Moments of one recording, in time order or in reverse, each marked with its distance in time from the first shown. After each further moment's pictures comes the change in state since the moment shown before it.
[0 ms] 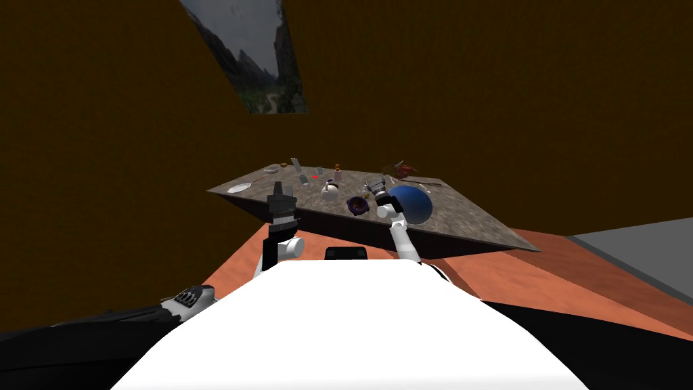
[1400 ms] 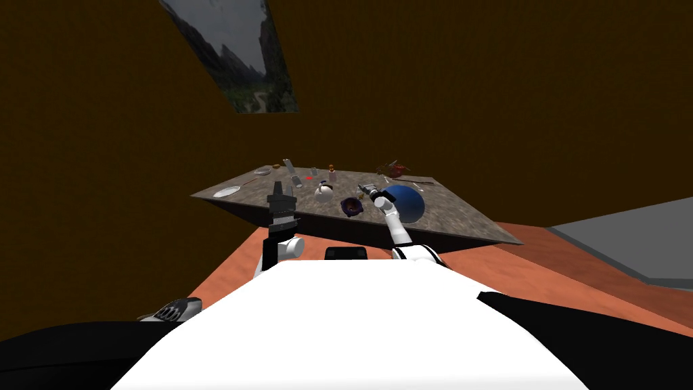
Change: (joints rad) left arm 0.000 0.000 0.000 0.000 0.000 0.000 0.000; right arm -0.227 -0.006 -0.031 0.344 -0.260 0.244 -0.393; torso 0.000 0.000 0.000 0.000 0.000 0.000
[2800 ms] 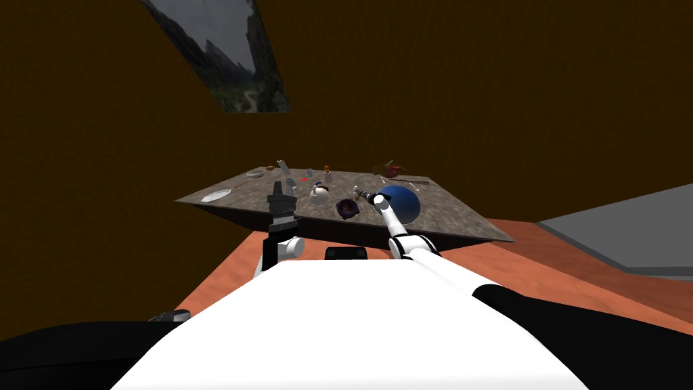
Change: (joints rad) left arm 0.000 0.000 0.000 0.000 0.000 0.000 0.000; right arm -0.137 0.008 -0.046 0.324 -0.208 0.223 -0.369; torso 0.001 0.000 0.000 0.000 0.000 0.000
